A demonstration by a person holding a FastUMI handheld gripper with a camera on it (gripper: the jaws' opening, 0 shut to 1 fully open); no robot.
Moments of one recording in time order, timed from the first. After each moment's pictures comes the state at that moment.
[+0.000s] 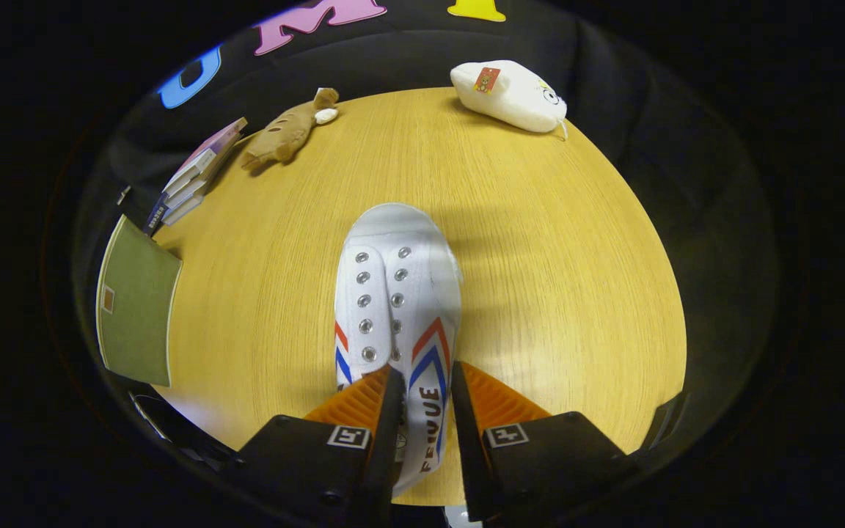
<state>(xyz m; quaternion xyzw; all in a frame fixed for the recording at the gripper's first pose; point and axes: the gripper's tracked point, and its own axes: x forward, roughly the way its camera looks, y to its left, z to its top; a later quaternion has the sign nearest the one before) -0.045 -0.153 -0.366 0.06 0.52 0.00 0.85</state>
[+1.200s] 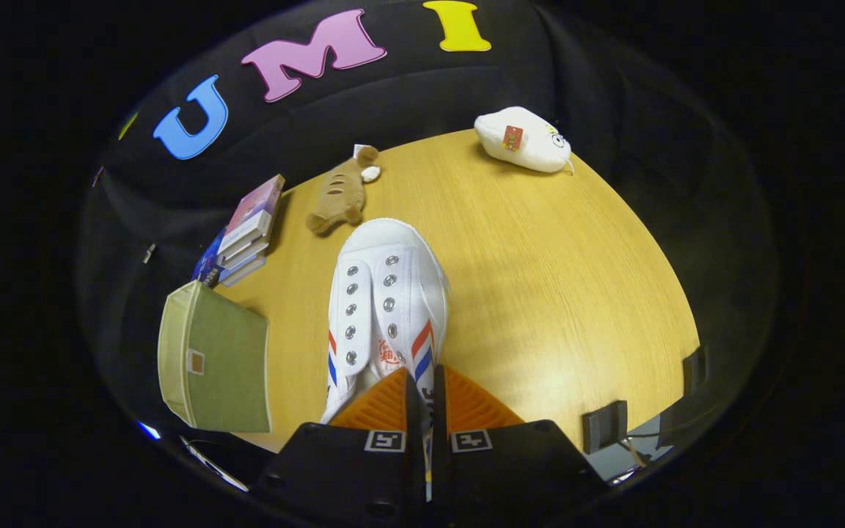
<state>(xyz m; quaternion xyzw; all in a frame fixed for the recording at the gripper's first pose) -0.033 -0.038 -0.244 0.16 0.46 -0.01 0.87</state>
